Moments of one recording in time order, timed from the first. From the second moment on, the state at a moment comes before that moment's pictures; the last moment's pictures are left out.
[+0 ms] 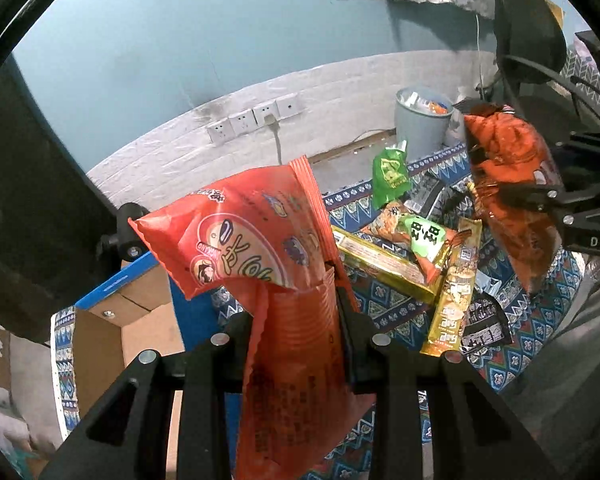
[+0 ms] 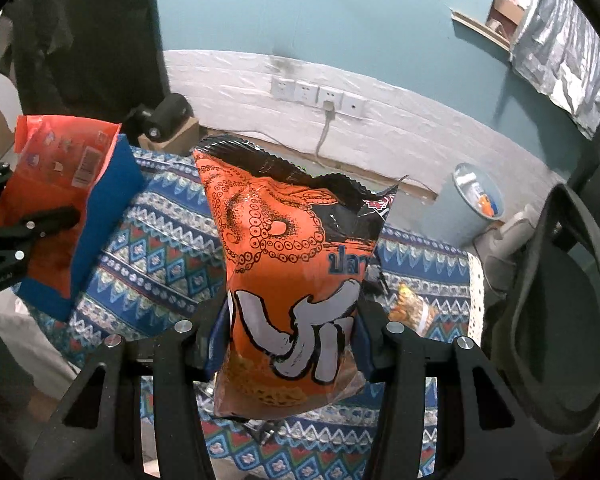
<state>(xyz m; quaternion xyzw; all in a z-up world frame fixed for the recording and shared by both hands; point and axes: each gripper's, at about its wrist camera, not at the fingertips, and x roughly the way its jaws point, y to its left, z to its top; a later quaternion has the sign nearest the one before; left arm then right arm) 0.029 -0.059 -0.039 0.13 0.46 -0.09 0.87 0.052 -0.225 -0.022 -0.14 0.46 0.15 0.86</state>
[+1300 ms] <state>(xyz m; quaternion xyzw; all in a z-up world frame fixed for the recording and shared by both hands) 0.011 0.094 -0.032 0.06 0.45 0.02 0.89 0.081 -0.035 -0.017 -0.15 0.45 0.31 0.82</state>
